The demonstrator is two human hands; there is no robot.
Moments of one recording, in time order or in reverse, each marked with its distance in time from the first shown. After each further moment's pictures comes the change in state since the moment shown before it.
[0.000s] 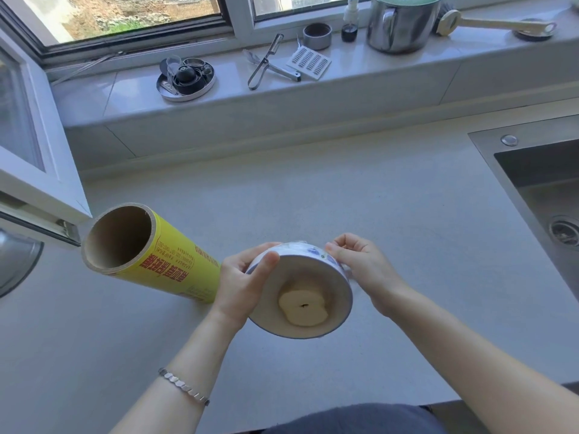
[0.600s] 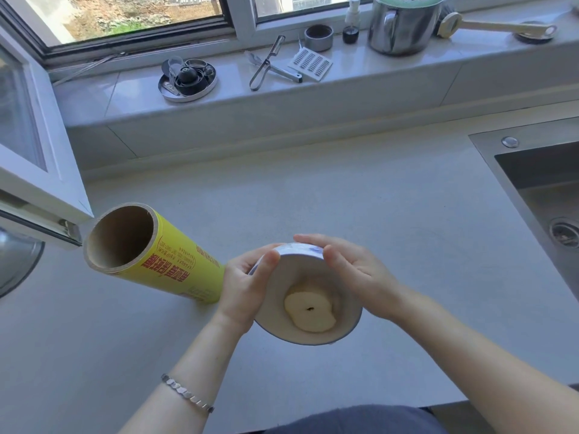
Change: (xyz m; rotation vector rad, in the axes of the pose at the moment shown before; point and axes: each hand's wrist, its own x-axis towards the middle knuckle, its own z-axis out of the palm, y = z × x) left_hand -0.002 0.001 0.004 -0.080 0.017 -0.060; right_hand -0.018 -0.012 0.001 -0.219 -0.287 -0.300
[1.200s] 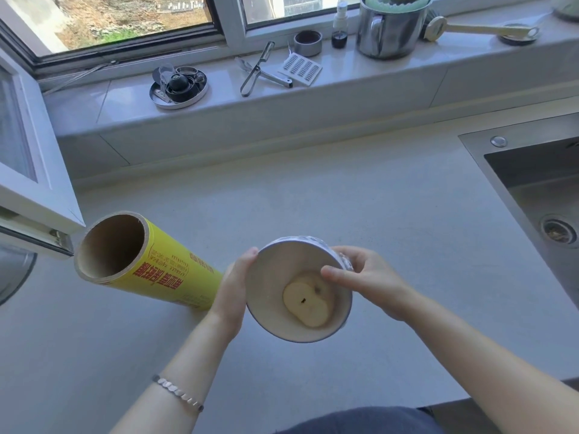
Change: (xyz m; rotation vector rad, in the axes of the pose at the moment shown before) left_hand 0.006 0.003 -0.004 -0.015 -0.094 -0.230; right_hand -0.004 0.024 -0.020 0.258 0.058 0.225
